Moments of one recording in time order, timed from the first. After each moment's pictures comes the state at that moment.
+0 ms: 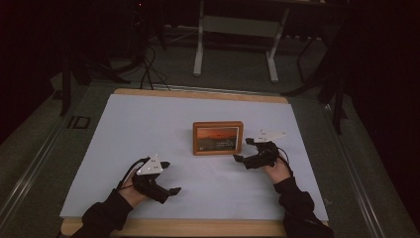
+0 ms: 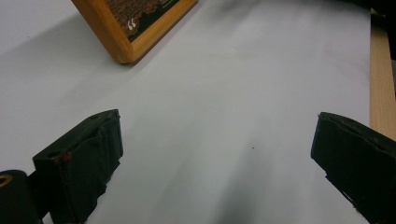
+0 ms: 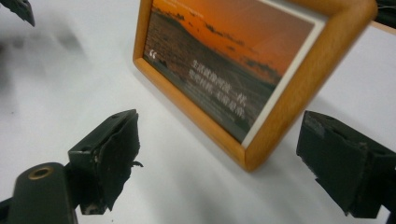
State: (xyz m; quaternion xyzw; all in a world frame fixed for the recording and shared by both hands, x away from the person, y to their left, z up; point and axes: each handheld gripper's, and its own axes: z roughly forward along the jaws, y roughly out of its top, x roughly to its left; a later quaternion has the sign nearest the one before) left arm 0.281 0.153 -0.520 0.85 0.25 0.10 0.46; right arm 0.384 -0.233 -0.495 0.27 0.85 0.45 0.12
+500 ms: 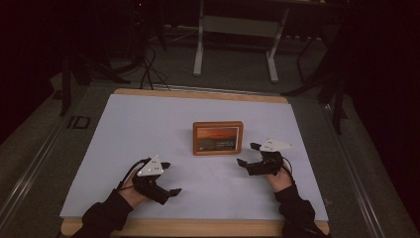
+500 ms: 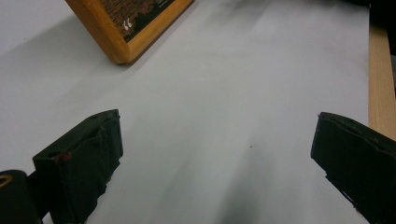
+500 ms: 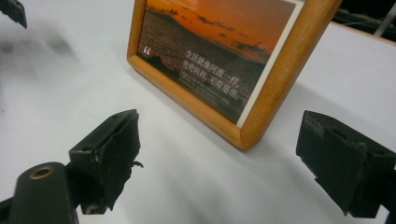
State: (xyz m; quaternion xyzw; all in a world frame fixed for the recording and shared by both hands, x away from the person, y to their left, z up) left arm 0.280 0.152 -0.520 0.85 0.24 0.10 0.46; right arm 0.362 -0.247 -0.510 0.28 0.82 0.47 0.16
